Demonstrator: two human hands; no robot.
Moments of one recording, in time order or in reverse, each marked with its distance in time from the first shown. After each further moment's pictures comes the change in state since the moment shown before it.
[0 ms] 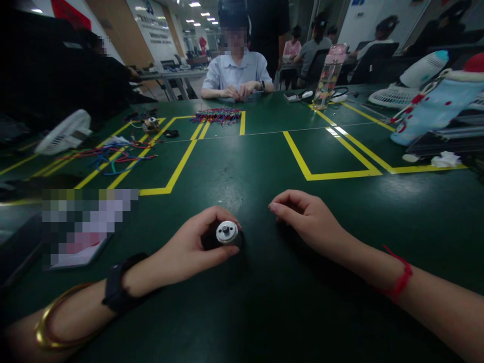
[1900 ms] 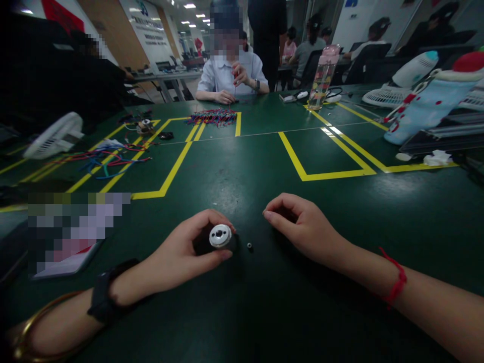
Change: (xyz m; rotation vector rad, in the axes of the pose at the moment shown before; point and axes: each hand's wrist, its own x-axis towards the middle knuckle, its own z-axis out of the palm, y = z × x) left_hand -0.001 0.002 -0.001 0.025 -0.003 -0.023; right_hand -0.007 -0.002 -0.002 -0.206 -0.029 -0.125
